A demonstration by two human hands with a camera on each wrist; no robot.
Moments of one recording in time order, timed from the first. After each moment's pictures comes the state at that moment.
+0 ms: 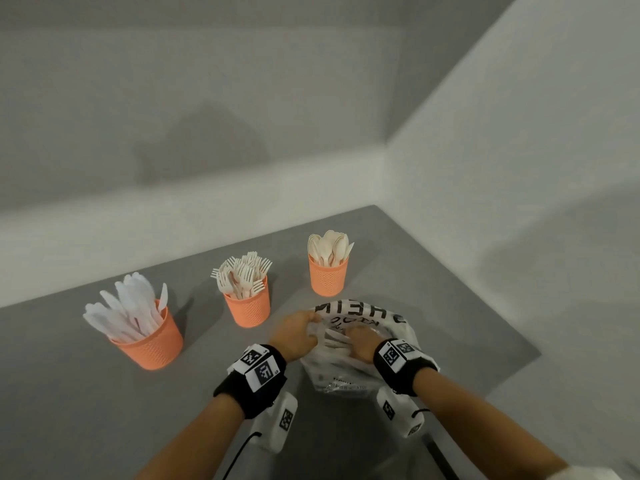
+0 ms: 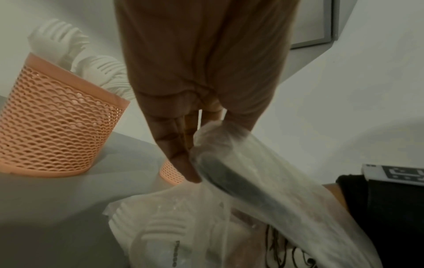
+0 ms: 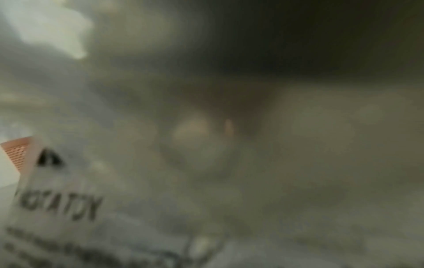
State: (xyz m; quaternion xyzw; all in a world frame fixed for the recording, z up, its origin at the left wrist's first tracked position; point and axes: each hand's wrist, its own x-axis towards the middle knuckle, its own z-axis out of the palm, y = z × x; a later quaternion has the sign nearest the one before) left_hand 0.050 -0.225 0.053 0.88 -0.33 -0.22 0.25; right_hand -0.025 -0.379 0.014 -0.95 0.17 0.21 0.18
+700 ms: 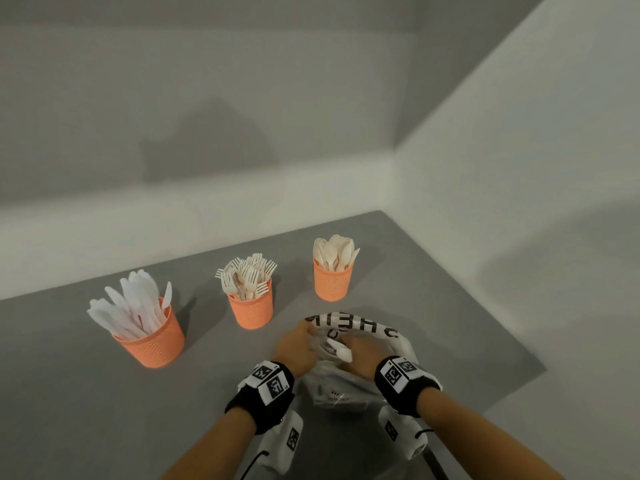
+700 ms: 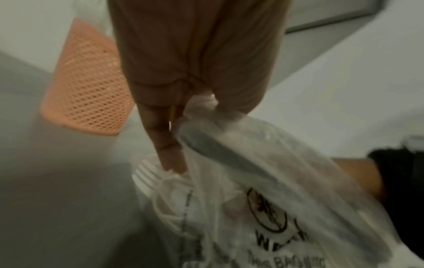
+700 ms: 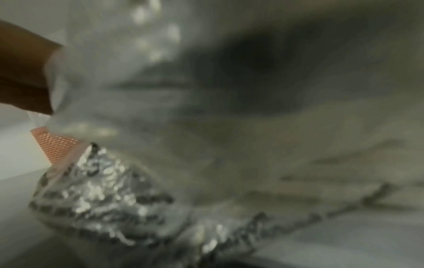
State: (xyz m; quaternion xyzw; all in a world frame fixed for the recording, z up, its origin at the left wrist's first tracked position) left_hand 0.036 -0.223 0.041 0.89 -0.23 -0.26 0.31; right_hand -0.039 -0.366 0.024 -0.96 0.12 0.15 0.19
